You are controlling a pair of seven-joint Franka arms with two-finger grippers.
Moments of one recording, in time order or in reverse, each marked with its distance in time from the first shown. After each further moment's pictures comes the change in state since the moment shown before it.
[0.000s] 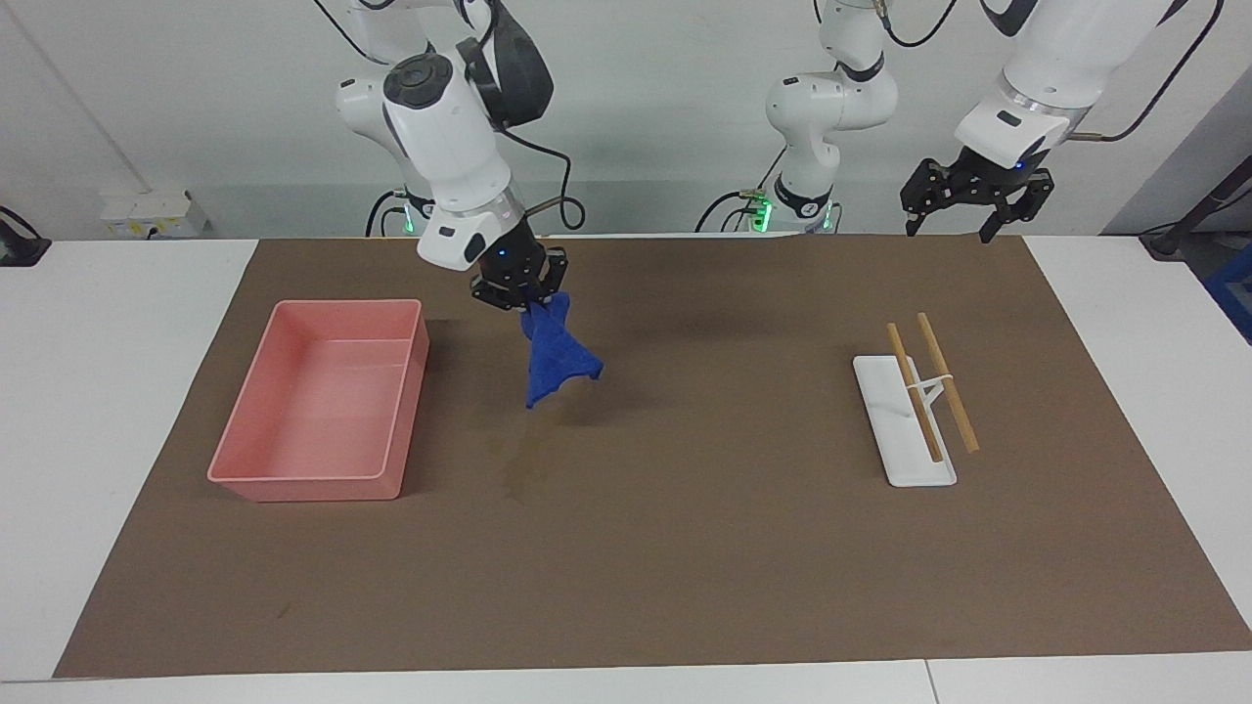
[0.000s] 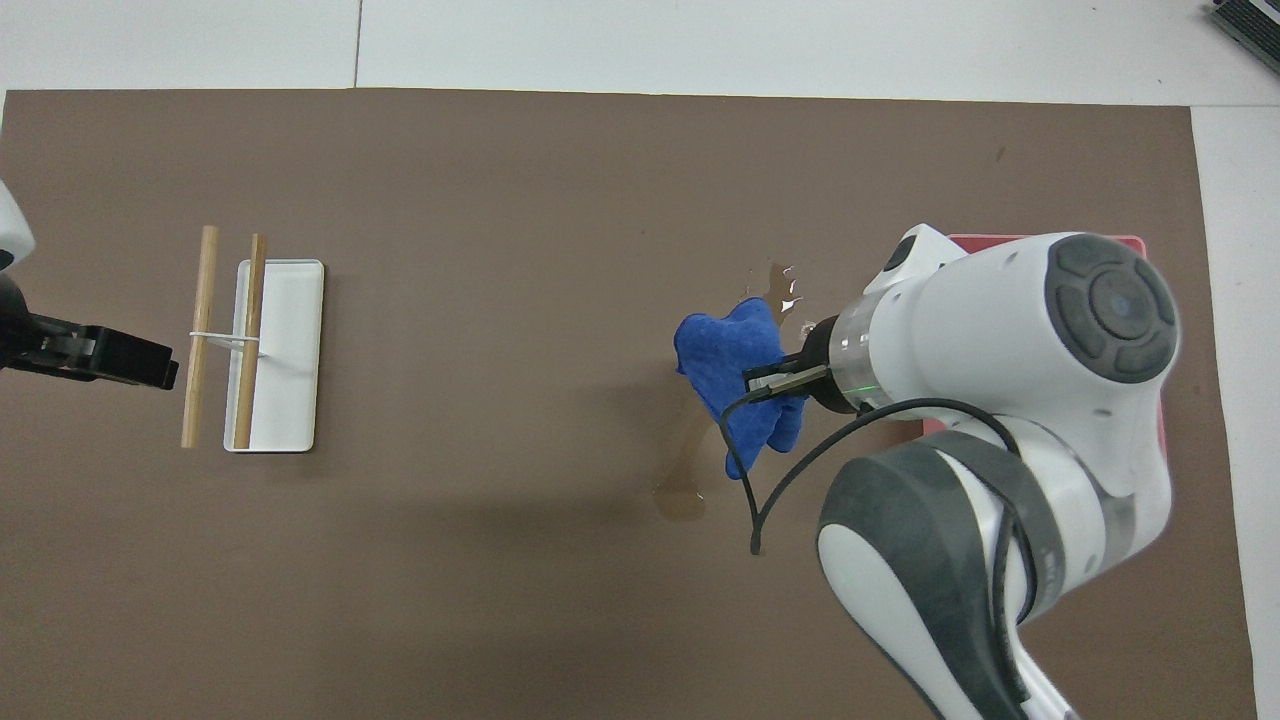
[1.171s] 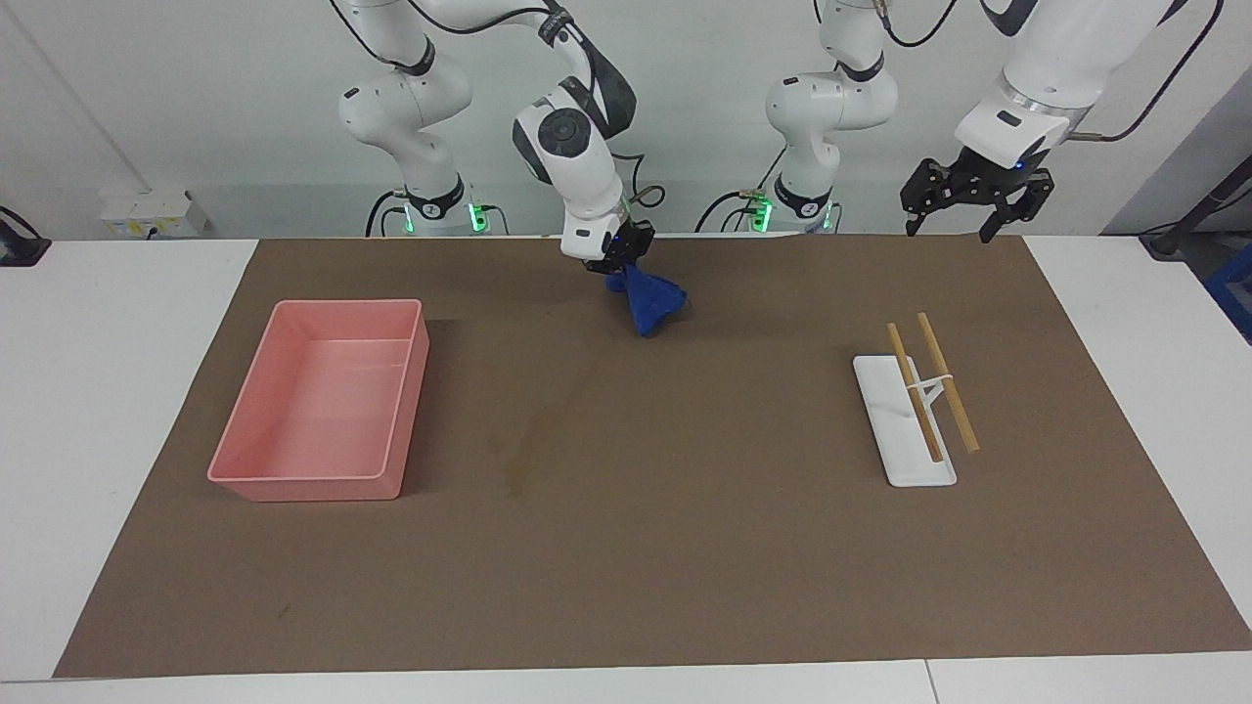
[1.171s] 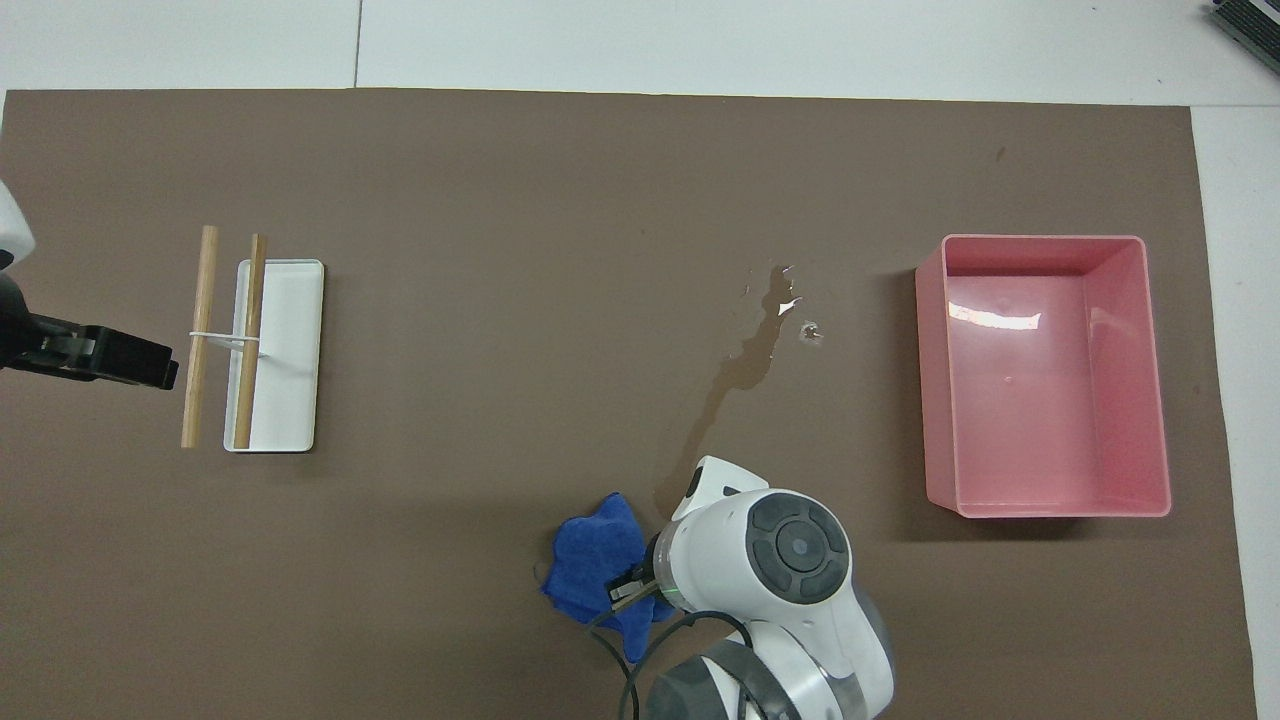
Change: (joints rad) left arm 0.000 0.000 0.000 0.000 0.000 0.000 0.000; right arm 0.314 -0.030 -0.006 -0.419 0.209 0.278 -0.049
